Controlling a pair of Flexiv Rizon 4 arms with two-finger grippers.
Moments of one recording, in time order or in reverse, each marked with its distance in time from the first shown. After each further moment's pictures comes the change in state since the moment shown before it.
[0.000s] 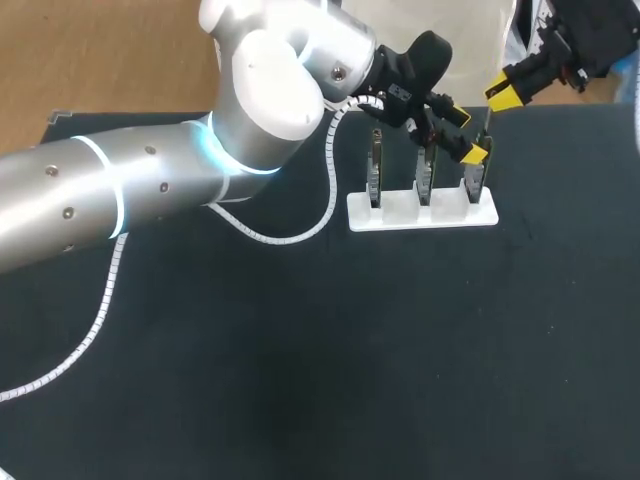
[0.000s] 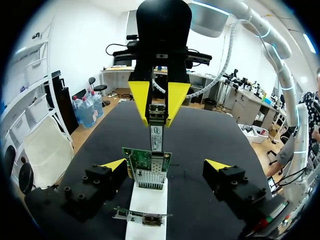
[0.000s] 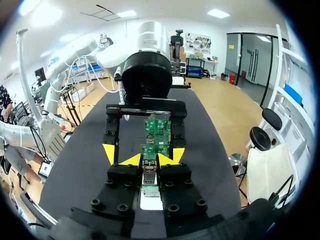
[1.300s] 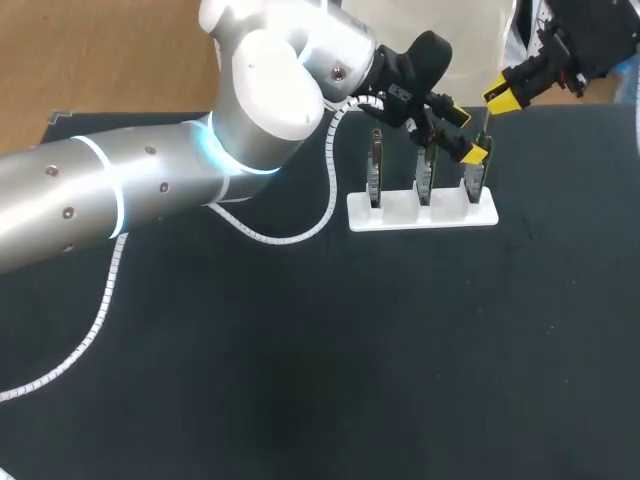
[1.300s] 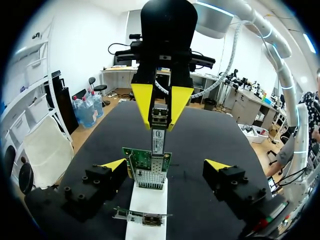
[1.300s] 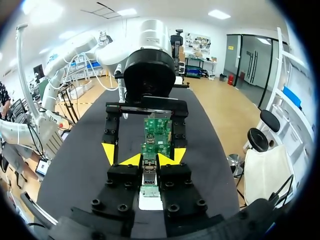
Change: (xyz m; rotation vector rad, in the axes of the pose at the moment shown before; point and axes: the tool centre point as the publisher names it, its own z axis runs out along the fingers) left arm 0.000 0.000 0.000 0.000 0.000 0.000; right arm 0.001 0.001 0.003 0.024 0.009 -0.017
